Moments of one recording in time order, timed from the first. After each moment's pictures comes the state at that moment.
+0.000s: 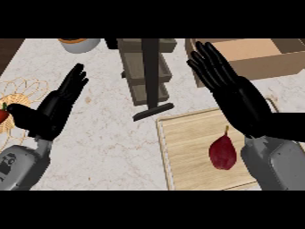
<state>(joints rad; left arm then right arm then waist) -0.30 0.48 -0.35 -1.48 0.43 0.21 -0.01 -0.43 -0.24 0.27 -1.68 -0.47 0.08 -0.01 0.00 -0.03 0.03</state>
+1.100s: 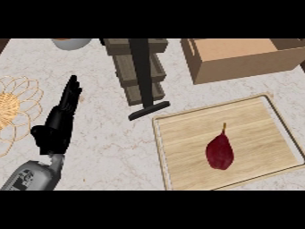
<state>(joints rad) -0.20 0.39 -0.37 -1.50 0.24 0.47 -0.04 0.16 -0.38 -0.37 -1.39 -1.01 0.73 -0.20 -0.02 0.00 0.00</state>
